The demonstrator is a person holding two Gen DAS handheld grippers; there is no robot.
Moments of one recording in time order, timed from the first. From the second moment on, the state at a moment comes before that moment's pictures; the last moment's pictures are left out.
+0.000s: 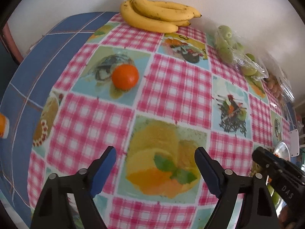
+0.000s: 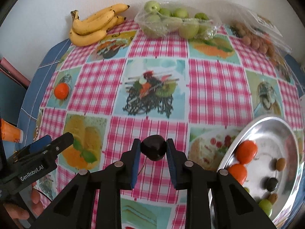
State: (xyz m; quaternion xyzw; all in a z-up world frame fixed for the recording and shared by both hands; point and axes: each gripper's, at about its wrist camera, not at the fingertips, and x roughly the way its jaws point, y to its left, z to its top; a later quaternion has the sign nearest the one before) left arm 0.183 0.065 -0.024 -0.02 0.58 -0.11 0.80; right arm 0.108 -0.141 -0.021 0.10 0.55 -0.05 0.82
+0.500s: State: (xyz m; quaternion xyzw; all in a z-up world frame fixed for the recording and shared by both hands) left arm 0.253 0.098 -0.008 -0.04 0.57 -0.11 0.81; right arm 0.142 -0.151 -0.011 0.09 0.54 -0.05 0.84
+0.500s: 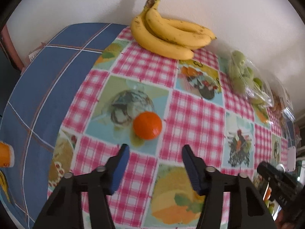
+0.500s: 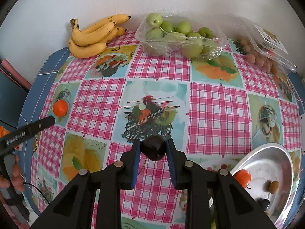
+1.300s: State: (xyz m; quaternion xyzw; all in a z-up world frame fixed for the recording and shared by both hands) left arm 0.283 0.082 -0.031 -0.01 0.58 -0.09 0.81; right arm 0.149 -0.160 -0.022 0.09 0.54 -0.05 0.84
